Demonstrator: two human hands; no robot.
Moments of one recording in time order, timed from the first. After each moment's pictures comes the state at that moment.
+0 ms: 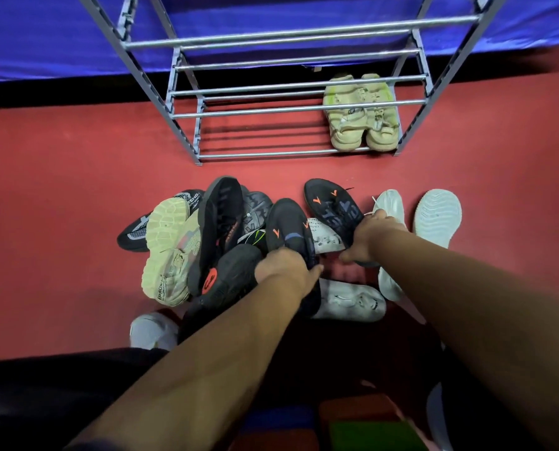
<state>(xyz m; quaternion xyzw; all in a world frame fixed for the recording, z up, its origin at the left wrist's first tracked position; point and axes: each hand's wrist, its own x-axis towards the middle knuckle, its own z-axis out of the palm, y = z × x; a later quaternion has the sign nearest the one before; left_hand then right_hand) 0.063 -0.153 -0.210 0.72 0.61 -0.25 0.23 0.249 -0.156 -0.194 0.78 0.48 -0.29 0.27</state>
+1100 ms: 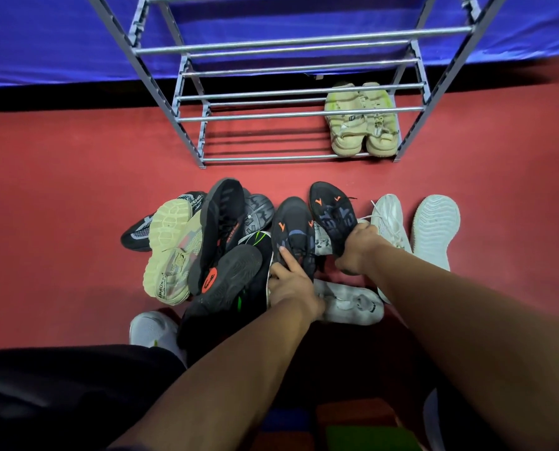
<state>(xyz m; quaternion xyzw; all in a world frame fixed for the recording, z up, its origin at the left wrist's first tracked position) 0.072 -0.202 -0.234 0.65 0.67 -0.22 0.28 0.229 -0.172 -0.199 0.81 0.46 -0.34 0.11</state>
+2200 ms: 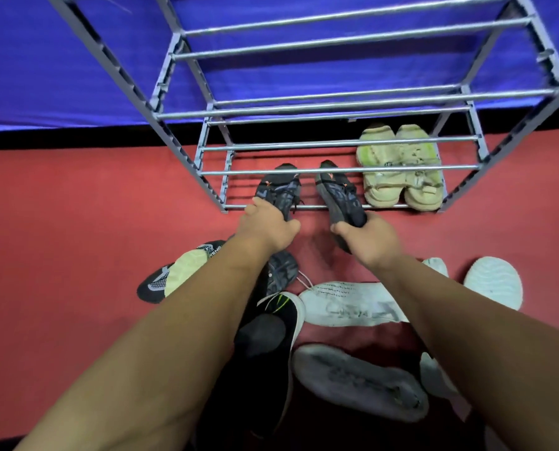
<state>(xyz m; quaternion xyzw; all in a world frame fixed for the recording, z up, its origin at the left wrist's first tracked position) 0.047 0.064 -0.168 0.67 0.68 -0.10 0.28 0.237 -0.027 -0.190 0.80 0.33 -0.42 -0.28</state>
